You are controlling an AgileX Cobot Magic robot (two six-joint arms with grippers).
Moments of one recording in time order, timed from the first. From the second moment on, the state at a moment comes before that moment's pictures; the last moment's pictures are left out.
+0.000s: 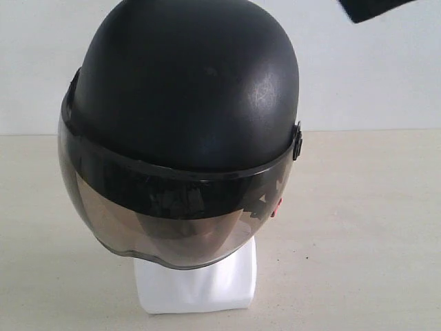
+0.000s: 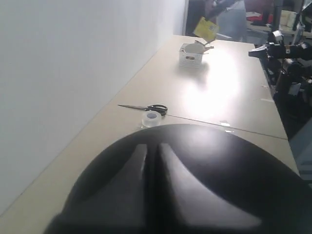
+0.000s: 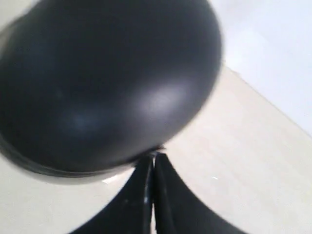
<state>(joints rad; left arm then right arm) -0.08 1.60 -1.53 1.74 -1.23 -1.66 0.72 1.13 -1.53 -0.25 1.20 0.01</state>
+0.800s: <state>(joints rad) 0.06 1.31 -1.06 1.75 -0.95 -1.52 0.42 1.08 -0.95 -0.32 0.52 0.29</state>
